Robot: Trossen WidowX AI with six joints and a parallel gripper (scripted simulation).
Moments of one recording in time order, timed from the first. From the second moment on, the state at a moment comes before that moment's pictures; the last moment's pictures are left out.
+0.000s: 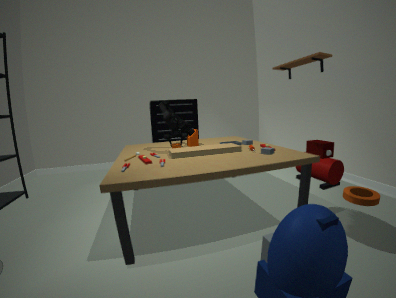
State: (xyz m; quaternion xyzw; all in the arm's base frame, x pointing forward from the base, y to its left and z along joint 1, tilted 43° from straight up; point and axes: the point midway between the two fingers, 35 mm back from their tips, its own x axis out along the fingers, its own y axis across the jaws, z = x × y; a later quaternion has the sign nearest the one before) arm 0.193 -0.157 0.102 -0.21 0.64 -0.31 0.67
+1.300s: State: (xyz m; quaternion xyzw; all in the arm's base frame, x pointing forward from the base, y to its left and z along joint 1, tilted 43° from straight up) arm 0.195 -0.124 0.119 -0.21 0.64 -0.30 0.67
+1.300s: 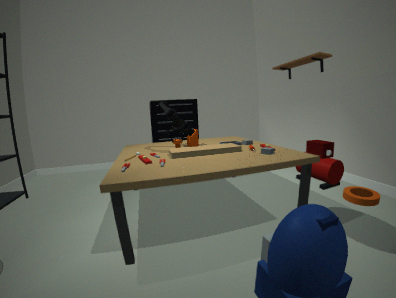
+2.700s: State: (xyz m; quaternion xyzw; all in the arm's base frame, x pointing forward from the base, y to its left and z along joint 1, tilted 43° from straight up) arm 0.193 -0.110 0.098 -0.15 0.67 -0.24 0.68
